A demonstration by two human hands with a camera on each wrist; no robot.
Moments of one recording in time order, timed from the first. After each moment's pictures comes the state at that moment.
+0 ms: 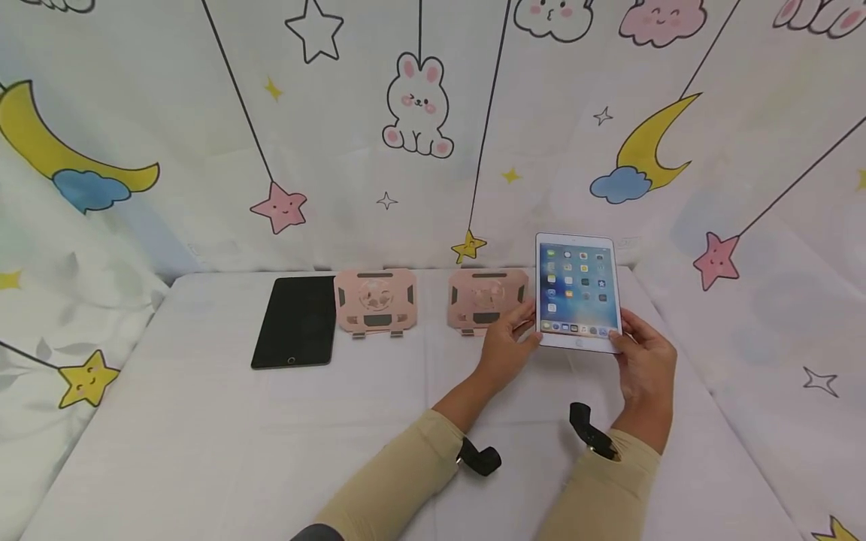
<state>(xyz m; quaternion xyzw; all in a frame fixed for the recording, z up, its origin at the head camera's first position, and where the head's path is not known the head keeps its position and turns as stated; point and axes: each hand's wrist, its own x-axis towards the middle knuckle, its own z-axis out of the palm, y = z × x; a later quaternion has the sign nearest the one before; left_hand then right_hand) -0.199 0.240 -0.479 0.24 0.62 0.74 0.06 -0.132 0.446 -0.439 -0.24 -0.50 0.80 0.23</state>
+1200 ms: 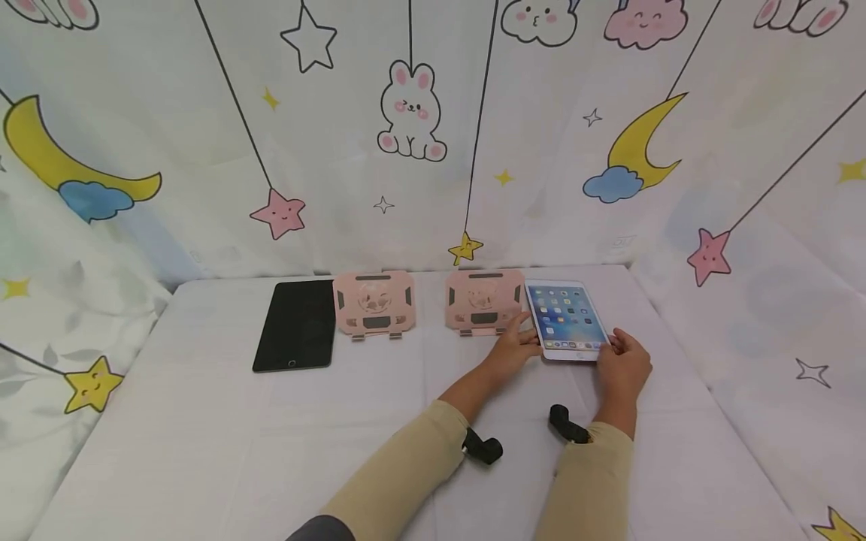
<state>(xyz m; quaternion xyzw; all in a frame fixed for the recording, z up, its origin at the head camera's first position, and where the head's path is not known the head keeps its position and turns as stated) -0.205 0.259 -0.504 0.14 0.65 0.70 0.25 -0.150 0.461 -0.504 -0.40 -0.80 0.42 0.17</state>
